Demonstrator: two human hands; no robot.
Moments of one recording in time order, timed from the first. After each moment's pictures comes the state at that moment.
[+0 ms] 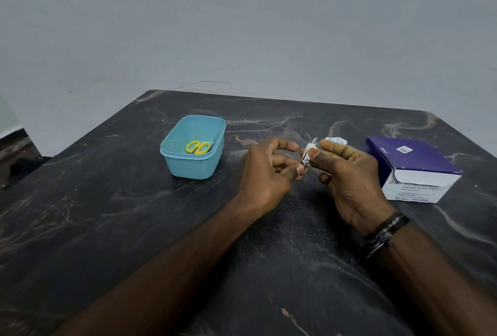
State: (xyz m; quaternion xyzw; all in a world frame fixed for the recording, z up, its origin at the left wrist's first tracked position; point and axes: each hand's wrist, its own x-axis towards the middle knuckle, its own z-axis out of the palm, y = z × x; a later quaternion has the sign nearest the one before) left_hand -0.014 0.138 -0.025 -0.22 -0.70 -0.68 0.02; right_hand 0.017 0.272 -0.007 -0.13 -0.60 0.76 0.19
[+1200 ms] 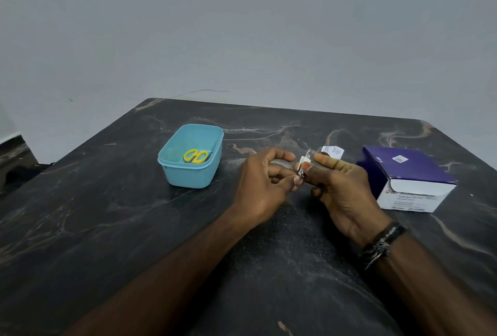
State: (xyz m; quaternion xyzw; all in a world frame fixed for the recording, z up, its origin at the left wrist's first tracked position) left_hand -0.016 0.136 -0.026 -0.22 -0.71 -0.67 0.02; right_hand 0.013 0.275 -0.014 -0.13 -0.60 0.78 0.15
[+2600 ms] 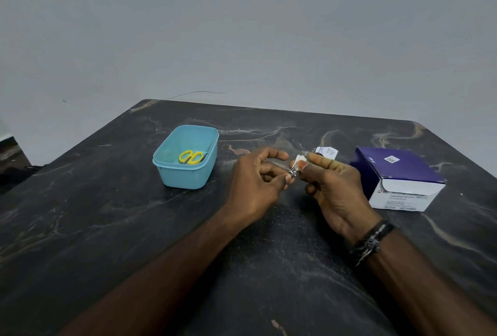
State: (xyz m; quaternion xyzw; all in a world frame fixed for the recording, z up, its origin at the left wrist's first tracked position) left_hand -0.016 0.133 -0.024 -0.23 -0.72 -0.66 0.05; right_hand 0.011 0.277 -0.015 -0.12 -0.58 0.79 0.15
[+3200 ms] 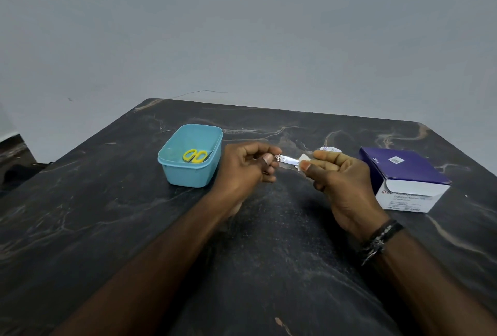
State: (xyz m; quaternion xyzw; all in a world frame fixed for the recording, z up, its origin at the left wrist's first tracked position) left_hand -0.033 0.116 -0.015 -0.17 -0.67 -0.72 0.00; right_hand 0.015 0.279 -0.008 -0.10 -0.63 0.75 0.19
